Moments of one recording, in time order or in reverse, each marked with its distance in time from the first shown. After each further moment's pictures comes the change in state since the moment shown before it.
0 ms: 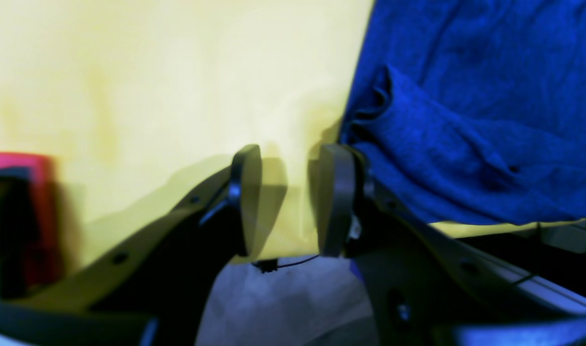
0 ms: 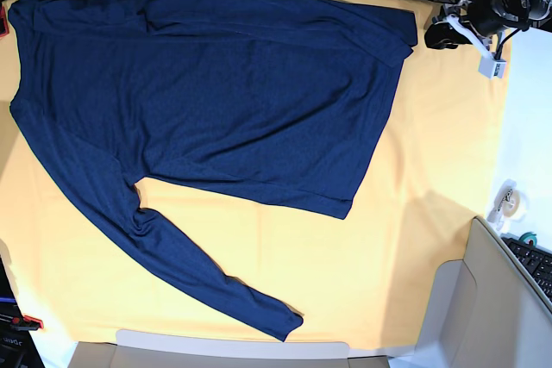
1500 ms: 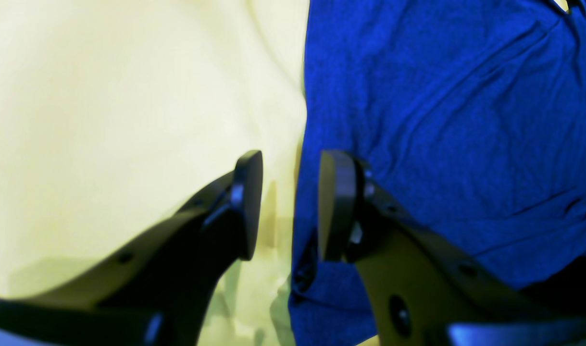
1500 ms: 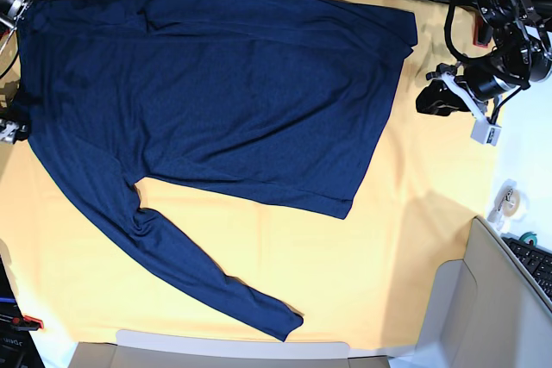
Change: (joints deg) left arm -17.2 -0.8 6.3 0.9 0.4 0.0 4.6; right arm 52.7 34.4 -48.0 -61.9 -46.8 38.4 2.7
